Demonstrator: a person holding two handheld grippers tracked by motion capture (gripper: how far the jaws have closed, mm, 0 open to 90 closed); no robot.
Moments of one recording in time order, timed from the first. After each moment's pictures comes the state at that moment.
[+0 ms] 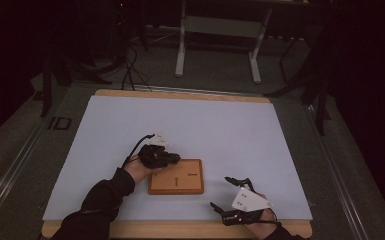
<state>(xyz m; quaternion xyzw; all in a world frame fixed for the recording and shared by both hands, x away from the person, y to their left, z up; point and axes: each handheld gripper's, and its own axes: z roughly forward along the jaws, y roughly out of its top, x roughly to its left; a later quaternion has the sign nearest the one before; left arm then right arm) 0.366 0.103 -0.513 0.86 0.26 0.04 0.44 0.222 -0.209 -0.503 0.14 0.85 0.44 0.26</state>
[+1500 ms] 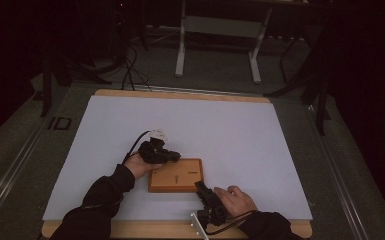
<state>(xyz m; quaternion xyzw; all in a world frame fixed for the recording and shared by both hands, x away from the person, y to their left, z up) 0.380 0.105 -0.512 0.85 0.28 -0.01 0.44 0.218 -0.133 -0.566 -0.18 0.80 0.16 0.55</state>
